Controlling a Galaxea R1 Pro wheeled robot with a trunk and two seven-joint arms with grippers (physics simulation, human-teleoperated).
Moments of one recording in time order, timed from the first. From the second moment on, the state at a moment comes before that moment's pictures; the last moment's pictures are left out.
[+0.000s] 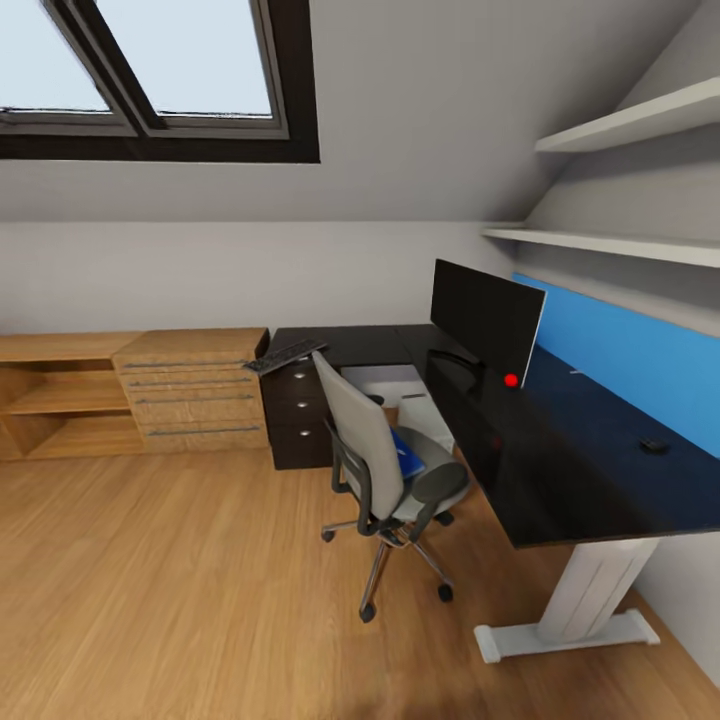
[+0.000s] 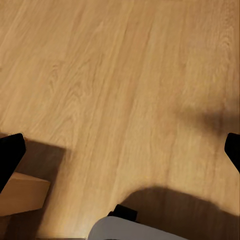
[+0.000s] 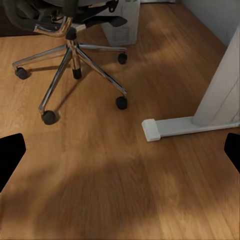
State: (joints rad) left arm 0.02 -0.10 0.03 -0.18 0.08 -0.72 0.30; right arm -0.06 0.00 -0.01 -0.12 -0.01 -1.04 -0.08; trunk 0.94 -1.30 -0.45
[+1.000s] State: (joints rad) left arm 0.02 -0.12 0.03 -0.46 0.07 -0.58 0.30; right arm -0.07 0.00 0.00 -0.21 -0.01 -1.04 -0.11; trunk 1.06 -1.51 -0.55
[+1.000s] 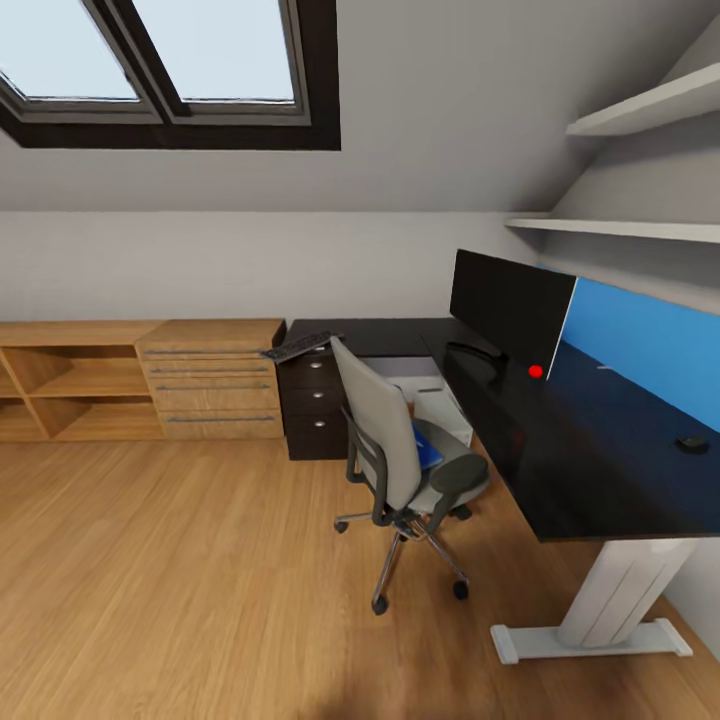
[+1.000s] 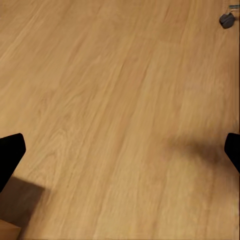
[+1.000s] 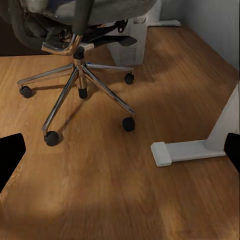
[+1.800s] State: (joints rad) left arm -0.23 -0.15 0.03 -1.09 0.11 0.38 0.28; right arm -0.52 0.03 -0.01 -0.45 -0.10 -0.08 -0.16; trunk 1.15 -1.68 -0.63
